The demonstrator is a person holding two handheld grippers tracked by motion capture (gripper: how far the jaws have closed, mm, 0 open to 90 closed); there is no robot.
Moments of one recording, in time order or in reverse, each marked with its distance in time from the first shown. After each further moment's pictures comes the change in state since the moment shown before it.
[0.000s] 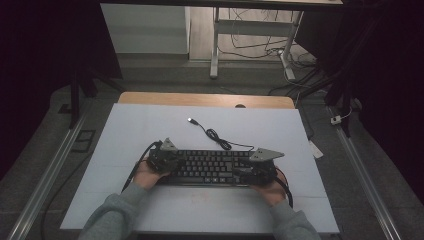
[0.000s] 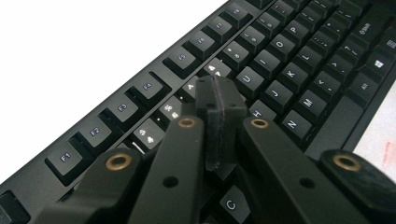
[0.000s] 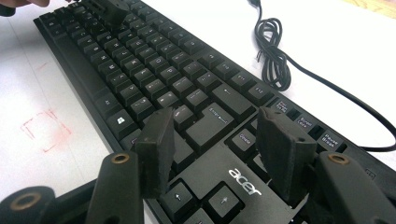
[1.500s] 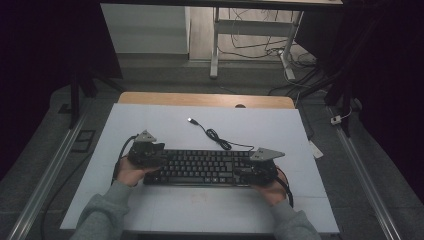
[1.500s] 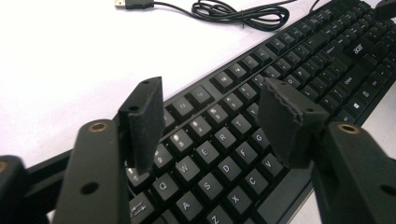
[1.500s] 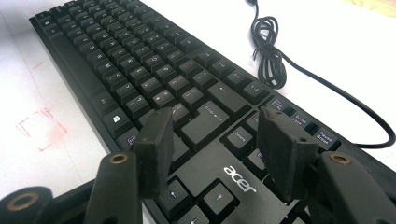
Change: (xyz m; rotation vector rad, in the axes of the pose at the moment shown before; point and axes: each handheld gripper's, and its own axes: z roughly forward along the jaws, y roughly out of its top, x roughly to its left) left arm 0.027 -0.011 -0.050 -0.142 0.009 -0.158; right arm -0.002 0.000 -0.001 0.006 -0.008 0.000
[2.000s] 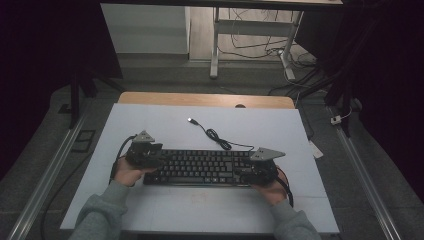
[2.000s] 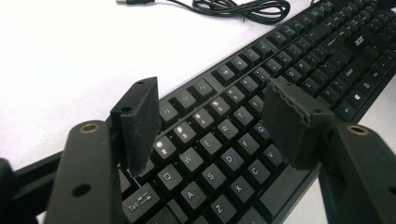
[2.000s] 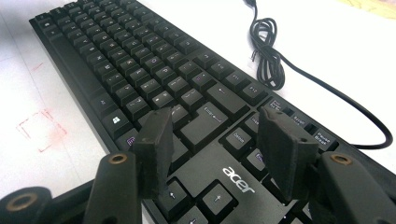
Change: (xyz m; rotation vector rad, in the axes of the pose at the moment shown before) left arm 0.001 -0.001 -0.002 0.021 0.000 0.013; right arm 0.000 0.001 -0.001 -0.002 -0.001 0.001
